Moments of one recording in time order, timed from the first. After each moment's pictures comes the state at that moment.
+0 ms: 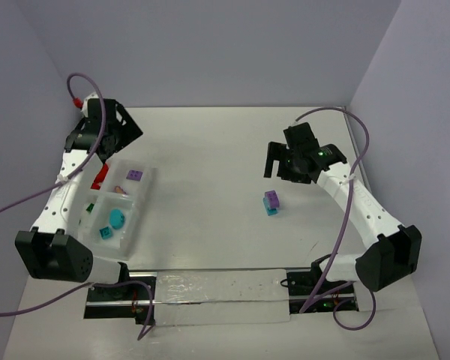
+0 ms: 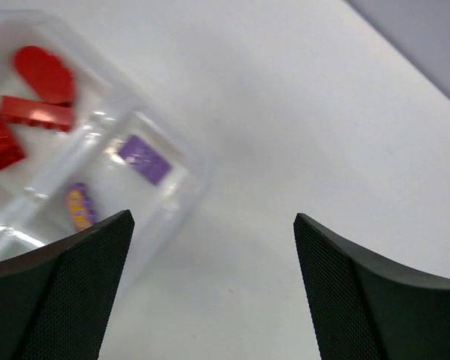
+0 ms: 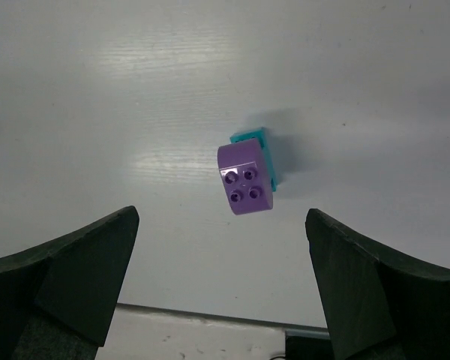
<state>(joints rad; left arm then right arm) -0.14 1.40 1.43 -0.74 -0.27 -0.64 0.37 1.30 1.21 -0.87 0.07 0.49</state>
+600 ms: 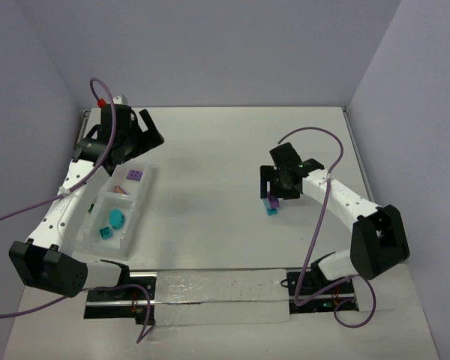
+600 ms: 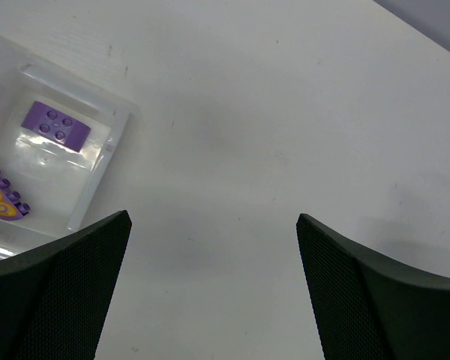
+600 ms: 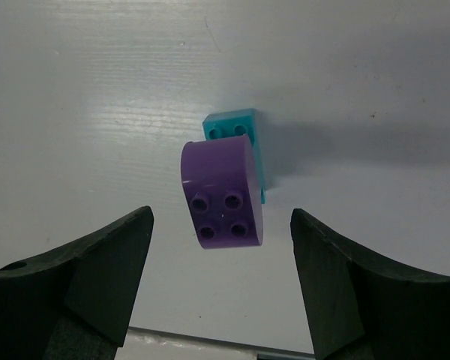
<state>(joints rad) -0.28 1.32 1.38 -0.72 -0.14 -0.62 0.42 1.39 0.97 -0.68 0.05 0.42</state>
